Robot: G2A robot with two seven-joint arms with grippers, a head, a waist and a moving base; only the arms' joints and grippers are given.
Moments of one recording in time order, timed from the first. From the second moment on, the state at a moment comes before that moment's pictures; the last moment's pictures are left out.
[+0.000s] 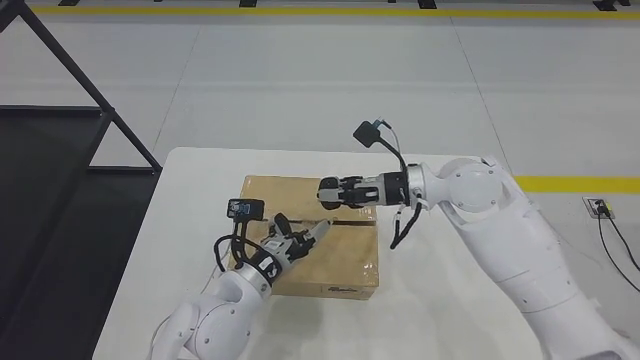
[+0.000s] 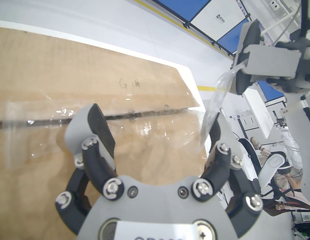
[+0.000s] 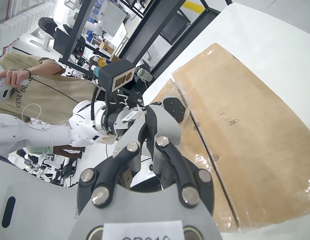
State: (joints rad) left arm 1.20 -1.28 -1.24 -1.95 0.70 0.16 -0.48; right arm -0.39 -1.23 0.95 -1.21 0.15 -0.41 1.11
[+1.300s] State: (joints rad) left arm 1.12 -1.30 -1.19 -1.90 0.69 0.21 -0.49; right arm -0.52 -1.20 1.04 -1.29 0.24 -0.42 1.00
